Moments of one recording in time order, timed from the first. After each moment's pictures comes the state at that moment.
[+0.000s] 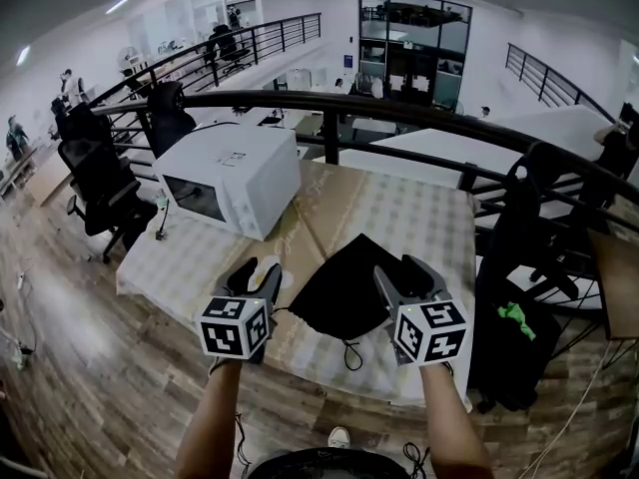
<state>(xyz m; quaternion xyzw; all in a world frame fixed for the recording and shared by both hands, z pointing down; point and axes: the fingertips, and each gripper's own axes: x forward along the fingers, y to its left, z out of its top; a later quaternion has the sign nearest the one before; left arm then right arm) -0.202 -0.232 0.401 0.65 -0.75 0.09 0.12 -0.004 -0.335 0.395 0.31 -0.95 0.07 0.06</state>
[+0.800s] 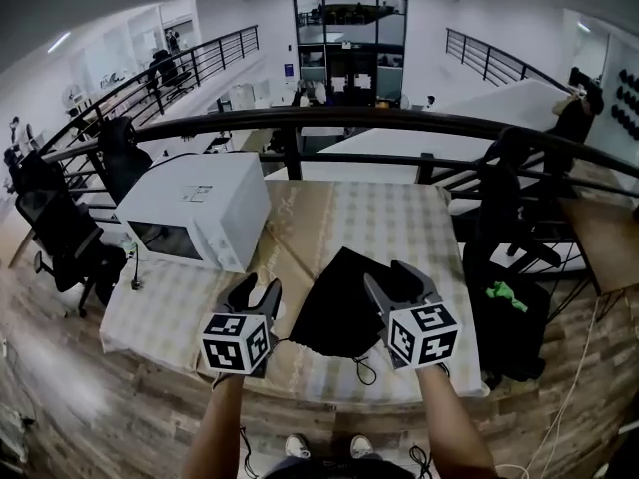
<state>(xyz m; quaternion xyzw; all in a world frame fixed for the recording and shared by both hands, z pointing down) -0.225 -0.282 0.409 0.72 -0.68 0.10 0.12 -0.028 -0.350 0.397 0.38 -0.92 0.08 0.06</state>
